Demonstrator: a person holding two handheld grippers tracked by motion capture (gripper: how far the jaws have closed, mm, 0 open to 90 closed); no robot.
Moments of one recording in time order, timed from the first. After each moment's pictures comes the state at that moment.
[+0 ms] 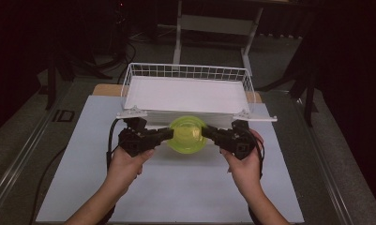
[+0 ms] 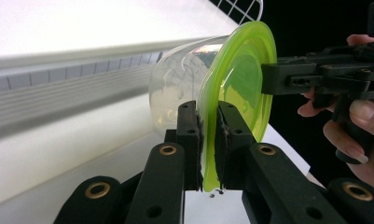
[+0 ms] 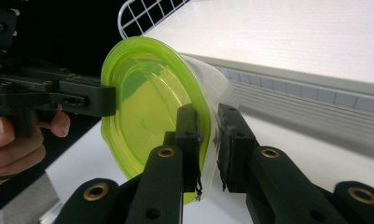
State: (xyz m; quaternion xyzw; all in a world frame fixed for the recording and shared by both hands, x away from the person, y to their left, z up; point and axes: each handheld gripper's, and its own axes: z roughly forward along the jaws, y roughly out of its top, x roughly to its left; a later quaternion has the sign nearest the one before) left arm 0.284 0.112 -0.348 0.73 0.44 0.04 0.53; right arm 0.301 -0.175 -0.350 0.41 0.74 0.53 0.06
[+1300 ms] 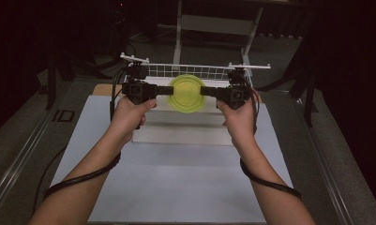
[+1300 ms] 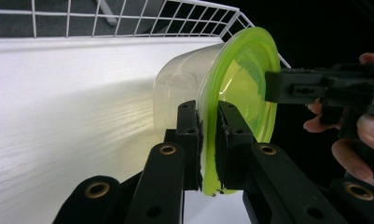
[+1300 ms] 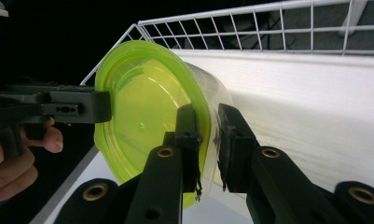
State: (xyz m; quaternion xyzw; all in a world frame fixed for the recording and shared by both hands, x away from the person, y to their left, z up) left arm 0.388 0.120 -0.298 0.71 0.49 0.01 0.51; right arm 0.399 -0.158 -0.294 0.48 0.72 0.50 0.03
